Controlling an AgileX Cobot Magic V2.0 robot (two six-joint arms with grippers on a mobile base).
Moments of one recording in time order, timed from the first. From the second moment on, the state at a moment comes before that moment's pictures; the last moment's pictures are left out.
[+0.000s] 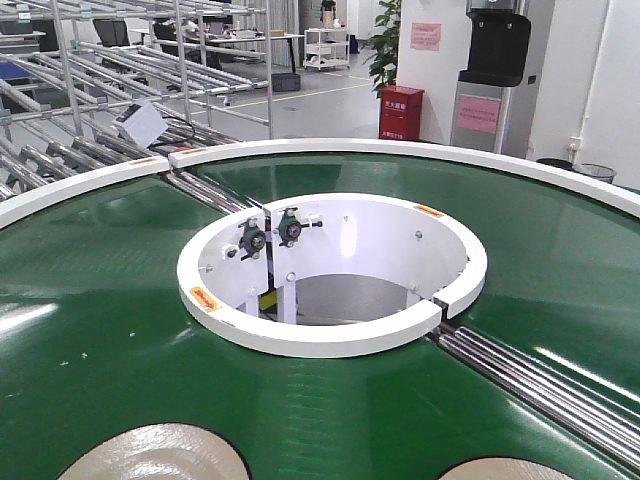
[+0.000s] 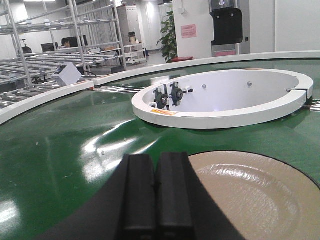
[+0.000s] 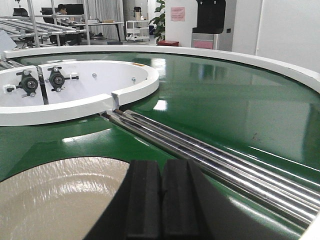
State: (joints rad) left arm -0.12 -0.01 0.03 0.02 0.01 0.03; right arm -0.07 -0.01 0.03 -0.04 0.10 0.08
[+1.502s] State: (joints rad) left arm -0.12 0.18 -0.52 -0.07 -0.05 0.12; right arm -0.07 0.08 -0.45 -0.02 -0.01 0.06
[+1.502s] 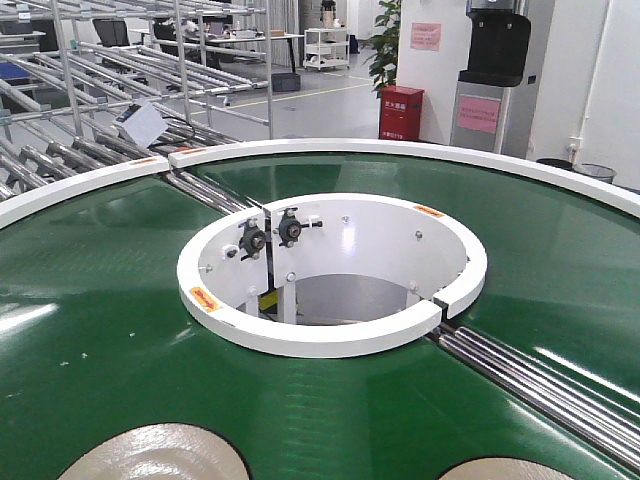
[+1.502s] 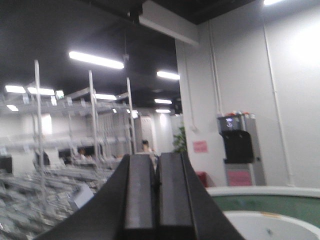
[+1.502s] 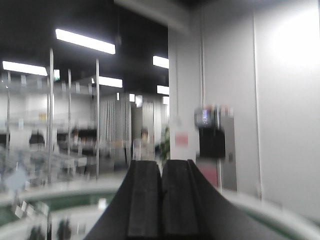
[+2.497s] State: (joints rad) left arm -0.12 0.97 -1.01 -0.07 0.09 0.16; right arm -0.07 0.75 -0.90 -0.02 0.15 0.03
